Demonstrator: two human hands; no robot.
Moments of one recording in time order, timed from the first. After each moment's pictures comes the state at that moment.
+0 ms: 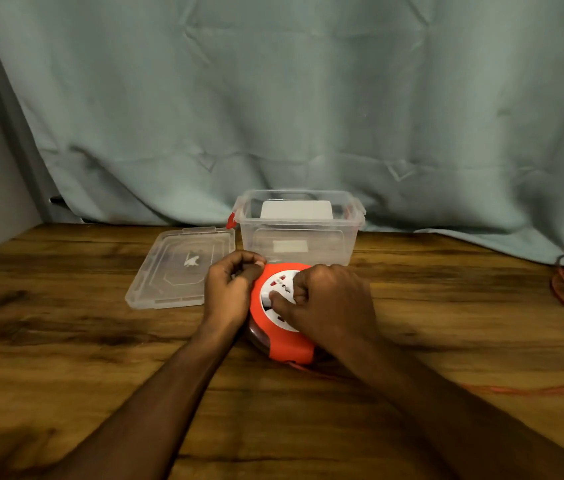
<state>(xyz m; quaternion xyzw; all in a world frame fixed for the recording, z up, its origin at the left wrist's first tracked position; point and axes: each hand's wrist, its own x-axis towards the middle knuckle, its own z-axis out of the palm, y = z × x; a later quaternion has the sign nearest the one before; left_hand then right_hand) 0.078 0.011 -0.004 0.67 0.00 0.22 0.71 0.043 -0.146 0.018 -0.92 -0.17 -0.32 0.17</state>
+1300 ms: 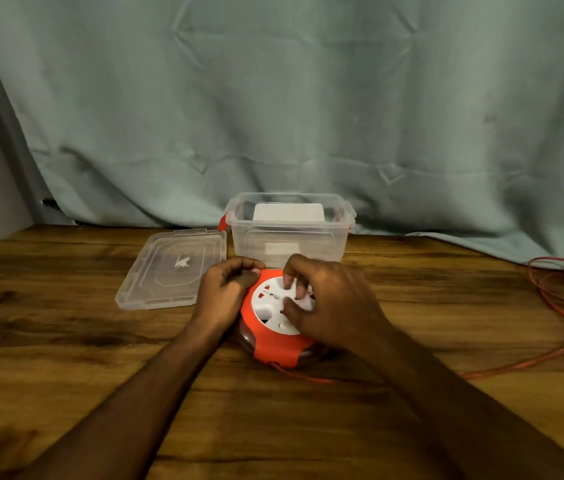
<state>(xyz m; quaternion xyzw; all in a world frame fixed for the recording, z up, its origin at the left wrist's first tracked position) 0.081 0.016 -0.006 0.72 -0.04 0.16 0.67 0.041 -0.175 0.036 -0.92 -0.26 -0.22 0.18</state>
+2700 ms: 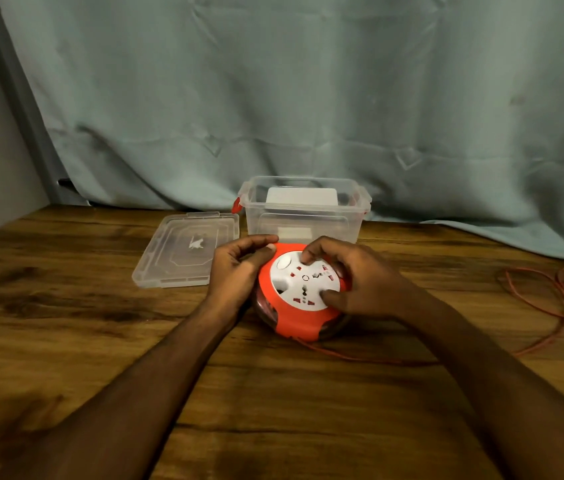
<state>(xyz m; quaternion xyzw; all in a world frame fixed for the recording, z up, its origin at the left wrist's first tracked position) 0.070 0.009 0.002 0.64 -0.02 0.16 0.75 0.066 -0.207 0.039 -0.90 -0.31 -0.04 0.29</state>
